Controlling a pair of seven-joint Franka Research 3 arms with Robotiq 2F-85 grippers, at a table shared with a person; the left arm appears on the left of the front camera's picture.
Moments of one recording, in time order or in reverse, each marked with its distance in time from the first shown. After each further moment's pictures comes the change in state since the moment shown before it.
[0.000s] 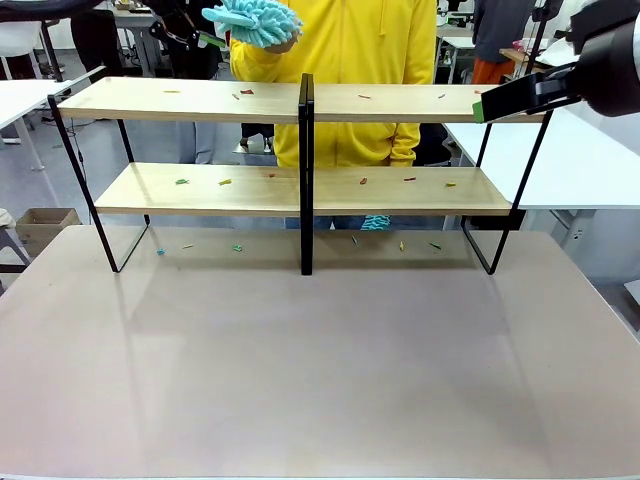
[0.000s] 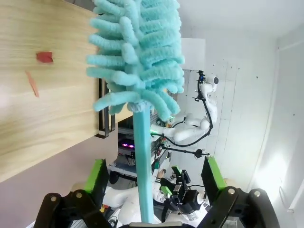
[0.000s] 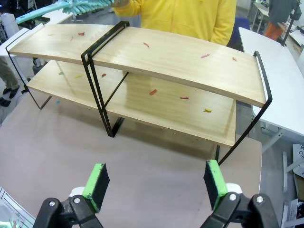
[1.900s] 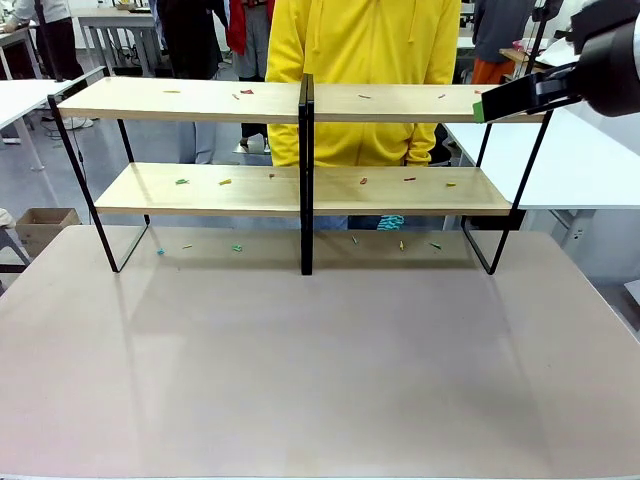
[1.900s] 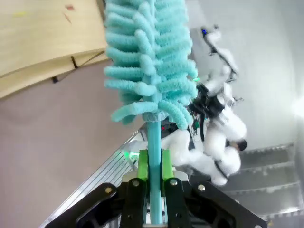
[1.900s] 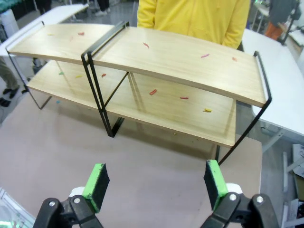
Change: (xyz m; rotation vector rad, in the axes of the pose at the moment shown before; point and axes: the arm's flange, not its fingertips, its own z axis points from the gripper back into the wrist) left arm -0.158 0.000 0.249 0.030 0.073 -0.455; right arm 0.000 0.000 0.000 0.000 0.000 -0.001
